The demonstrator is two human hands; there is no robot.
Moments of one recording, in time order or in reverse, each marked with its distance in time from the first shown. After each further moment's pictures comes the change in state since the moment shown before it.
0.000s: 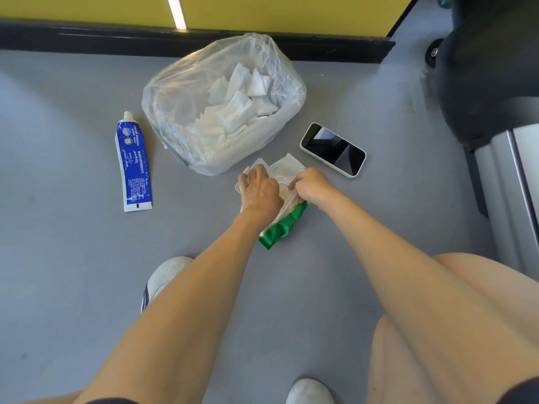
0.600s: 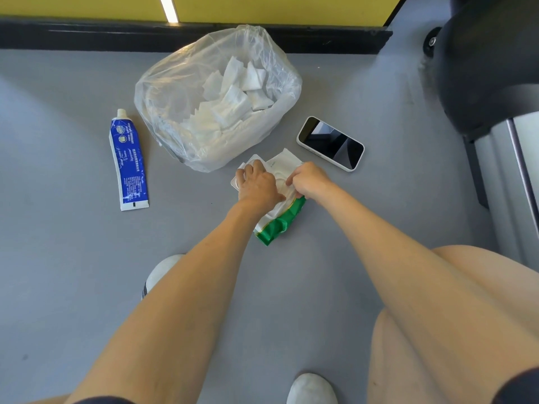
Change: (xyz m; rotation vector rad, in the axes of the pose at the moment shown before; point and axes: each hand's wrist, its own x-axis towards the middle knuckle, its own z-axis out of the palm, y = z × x) left_hand 0.010 -0.002 -0.004 -0.078 -0.117 0.006; right_hand 0.001 0.000 0.000 -0.003 0.011 0.014
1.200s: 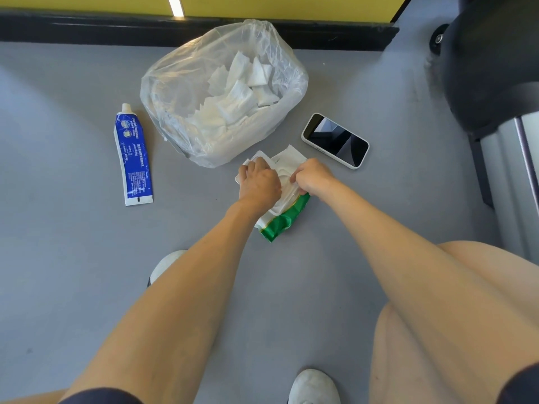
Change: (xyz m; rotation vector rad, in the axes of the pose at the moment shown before) left_hand -0.008 -0.010 -0.002 -0.103 0.068 0.044; right_hand -0.003 -0.004 0.001 -0.065 0.008 -0.011
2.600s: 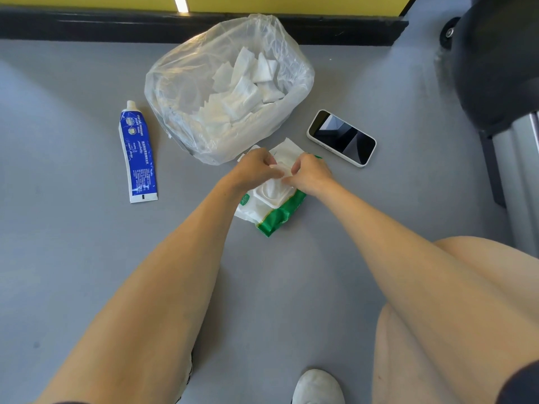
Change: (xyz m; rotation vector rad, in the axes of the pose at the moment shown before) left_hand 0.006 -0.023 -0.043 -0.693 -0.235 -0.108; right_hand -0.009 -0.005 0.005 -0.050 0.044 -0.141
